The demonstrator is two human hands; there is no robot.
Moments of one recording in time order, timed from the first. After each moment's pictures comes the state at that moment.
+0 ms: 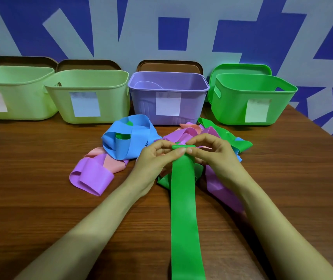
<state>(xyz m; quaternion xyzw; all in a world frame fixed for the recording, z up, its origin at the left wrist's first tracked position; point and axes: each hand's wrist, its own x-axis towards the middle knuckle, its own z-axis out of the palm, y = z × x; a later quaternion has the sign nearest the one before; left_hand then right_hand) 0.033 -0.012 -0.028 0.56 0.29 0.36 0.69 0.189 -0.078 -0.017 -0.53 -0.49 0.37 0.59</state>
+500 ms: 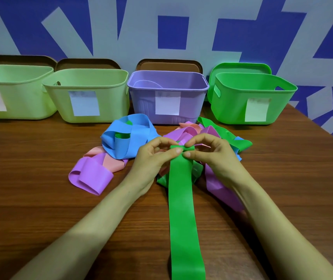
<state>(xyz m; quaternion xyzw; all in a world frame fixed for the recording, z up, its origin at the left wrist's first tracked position) 0.033 -0.009 -0.031 0.57 0.27 0.40 0.66 0.191 -0.077 -0.019 -0.50 -0.51 0.38 0.59</state>
